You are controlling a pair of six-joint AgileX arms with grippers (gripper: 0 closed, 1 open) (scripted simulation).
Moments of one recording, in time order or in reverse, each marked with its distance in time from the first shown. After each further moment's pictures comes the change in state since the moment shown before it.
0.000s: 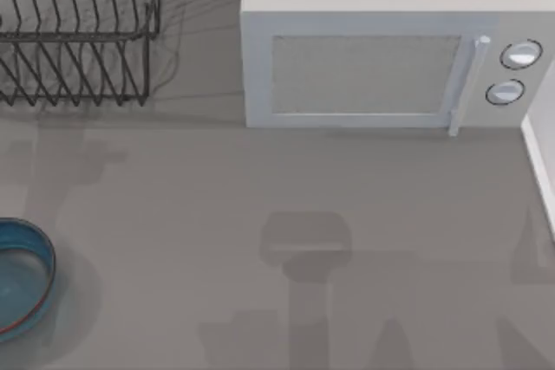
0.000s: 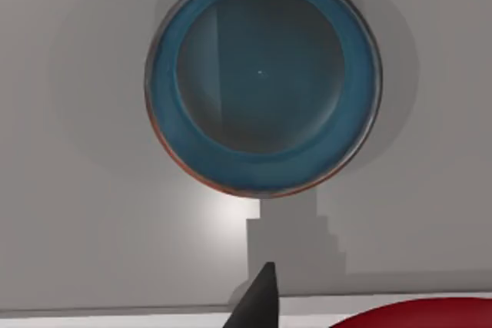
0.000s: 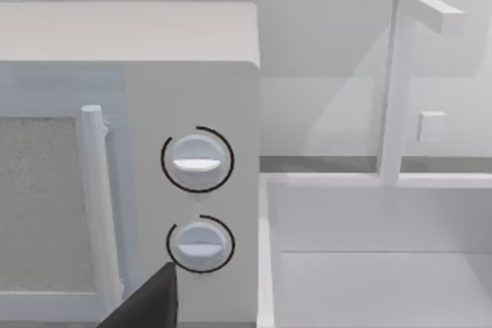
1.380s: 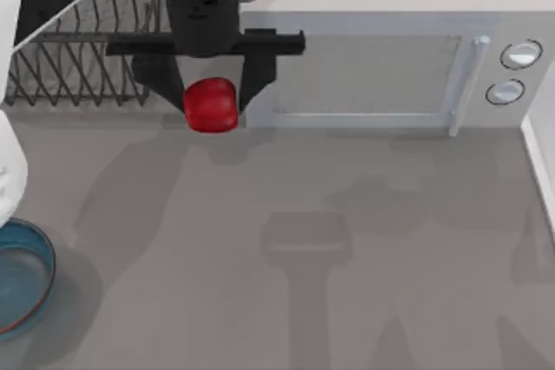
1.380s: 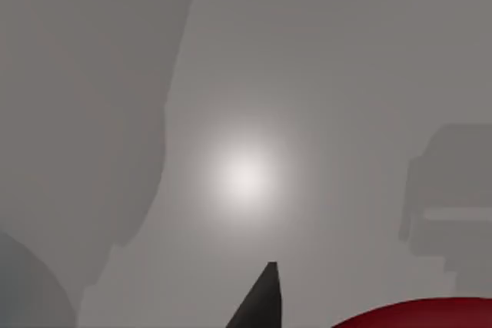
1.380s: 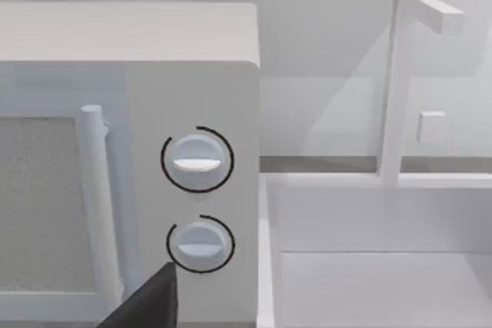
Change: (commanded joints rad) left arm -0.522 0.648 0.384 0.204 -0.022 -0.527; right arm 0.000 0.000 0.000 0.000 0.000 0.000
